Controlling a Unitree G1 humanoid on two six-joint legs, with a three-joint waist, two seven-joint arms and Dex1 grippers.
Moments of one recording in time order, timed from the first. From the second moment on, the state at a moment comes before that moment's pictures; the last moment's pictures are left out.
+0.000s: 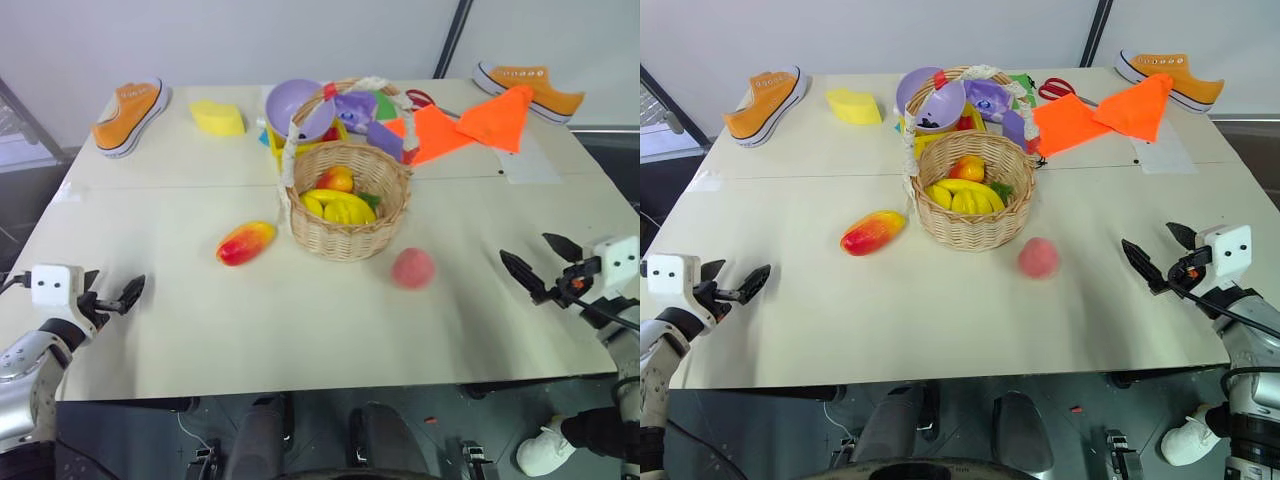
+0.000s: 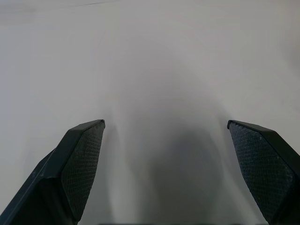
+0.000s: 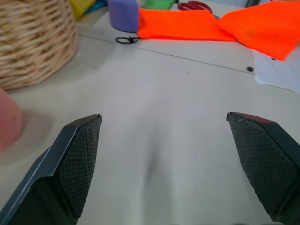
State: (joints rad) left arm 0.08 0.61 0.50 0.02 -0.38 0.33 -0.53; right arm 0.01 -0.68 -0.48 0.03 0.45 0.17 0.74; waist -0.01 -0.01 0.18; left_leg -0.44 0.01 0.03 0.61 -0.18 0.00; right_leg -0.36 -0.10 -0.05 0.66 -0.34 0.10
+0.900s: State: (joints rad) left arm -0.34 0.70 0.11 -0.13 -0.45 0.62 -0.73; right arm 0.01 -0.81 -0.24 -0.77 0.76 0.59 0.74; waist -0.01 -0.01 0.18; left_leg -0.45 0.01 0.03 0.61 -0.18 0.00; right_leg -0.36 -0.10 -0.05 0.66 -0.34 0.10
